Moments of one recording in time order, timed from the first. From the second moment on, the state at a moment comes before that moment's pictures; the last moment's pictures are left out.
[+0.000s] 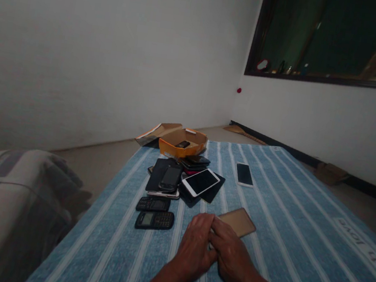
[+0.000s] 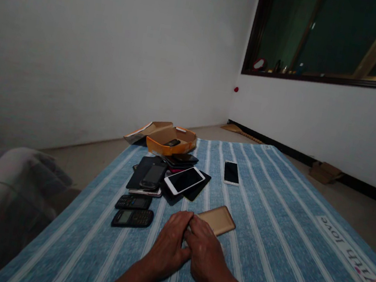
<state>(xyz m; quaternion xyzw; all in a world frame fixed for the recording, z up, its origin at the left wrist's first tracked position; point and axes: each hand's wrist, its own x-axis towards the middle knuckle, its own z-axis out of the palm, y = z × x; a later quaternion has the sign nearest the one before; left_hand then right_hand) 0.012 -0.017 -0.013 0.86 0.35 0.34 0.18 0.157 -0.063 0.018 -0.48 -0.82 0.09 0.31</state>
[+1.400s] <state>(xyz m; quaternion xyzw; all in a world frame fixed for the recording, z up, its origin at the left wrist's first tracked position) 0.011 -0.018 0.004 0.86 0.37 0.27 0.20 0.212 -0.063 -0.048 -0.57 -0.70 -0.16 0.39</state>
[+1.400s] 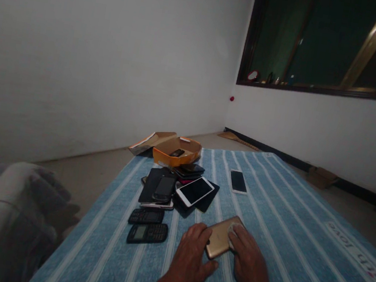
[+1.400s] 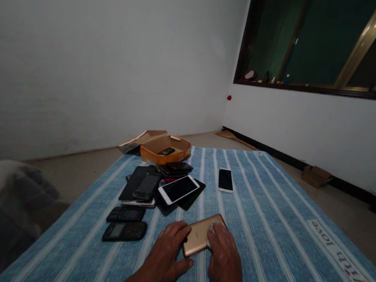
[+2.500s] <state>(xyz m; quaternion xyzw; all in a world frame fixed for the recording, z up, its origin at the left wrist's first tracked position) 0.008 -0.007 -0.005 0.87 0.36 0.28 0.18 0.201 -0.037 -0.007 -0.65 -0.70 -0.03 0.31</state>
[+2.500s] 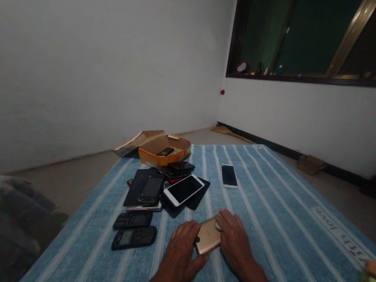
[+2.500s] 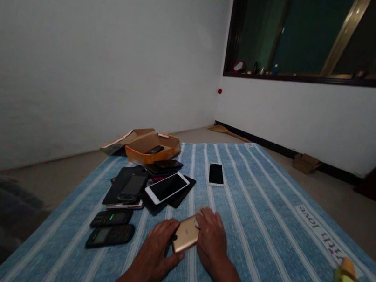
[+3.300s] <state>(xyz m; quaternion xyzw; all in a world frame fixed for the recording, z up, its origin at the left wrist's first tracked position) 0.012 -0.009 0.005 0.87 0.36 0.28 0.18 0.195 -0.047 -0.011 -0.65 -0.69 -0.04 0.32</state>
